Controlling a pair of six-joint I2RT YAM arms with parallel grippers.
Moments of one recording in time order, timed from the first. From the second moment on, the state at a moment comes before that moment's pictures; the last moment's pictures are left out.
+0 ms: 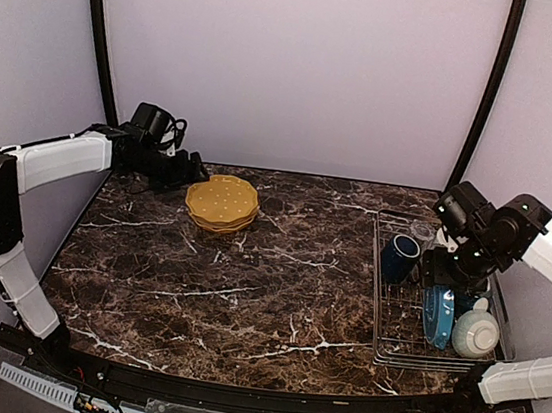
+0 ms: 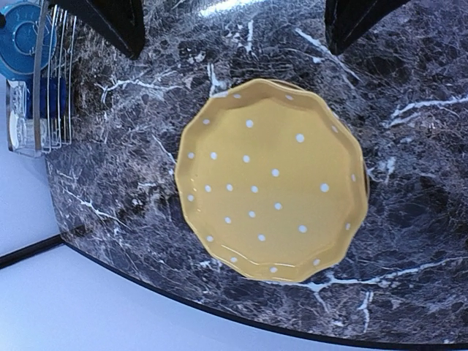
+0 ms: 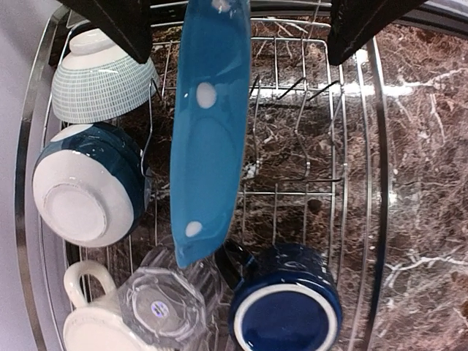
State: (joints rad) left arm -0.32 1.67 1.35 -0.47 0.20 -0.53; right arm 0.63 1.11 1.18 -1.34 0.29 0.65
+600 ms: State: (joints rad) left arm -0.41 1.50 1.28 -0.49 0.22 -0.53; right arm 0.60 1.10 1.09 -1.29 0.33 0.65
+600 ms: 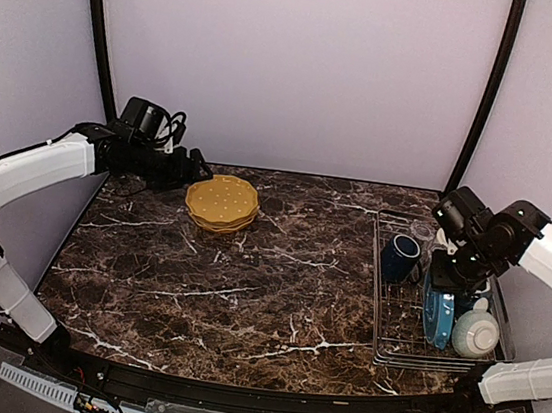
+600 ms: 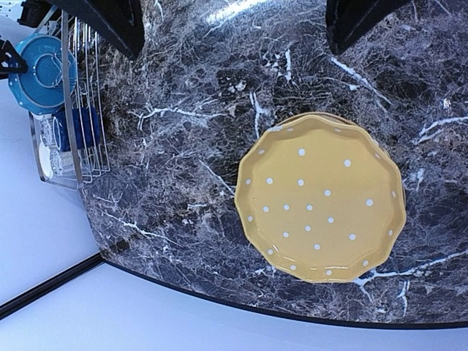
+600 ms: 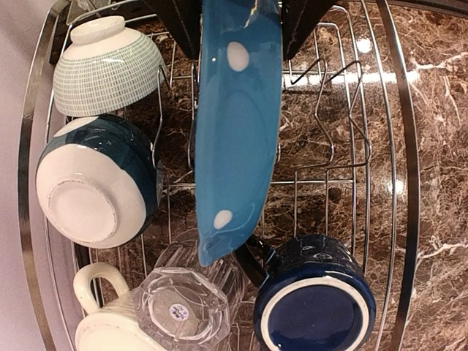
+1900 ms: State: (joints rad) left arm -0.42 1.45 1.16 -0.26 0.57 -0.79; right arm 0.72 1.22 1.56 -1.06 -0.06 0.08
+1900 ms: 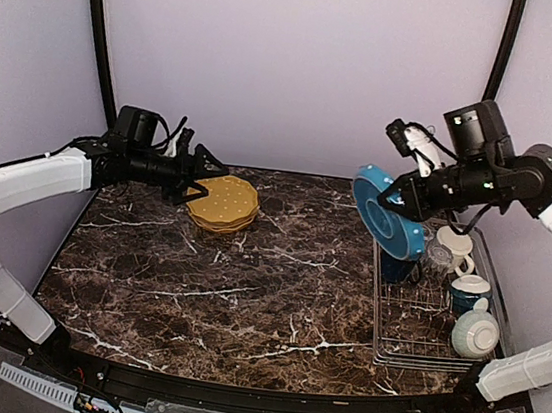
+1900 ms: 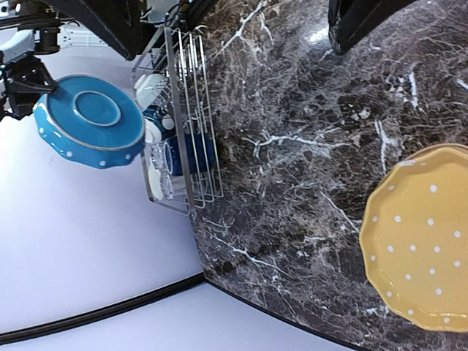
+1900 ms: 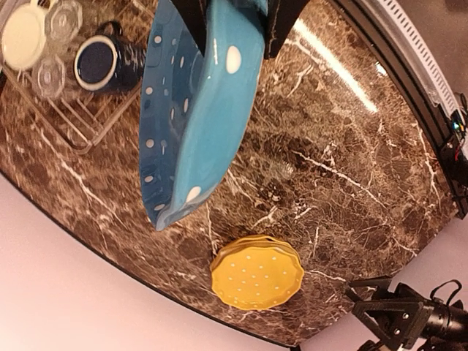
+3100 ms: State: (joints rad) left arm -0.66 1.54 0.98 0.00 0.51 -1.26; right arm 1.18 1.81 1.51 -0.58 0.41 -0.27
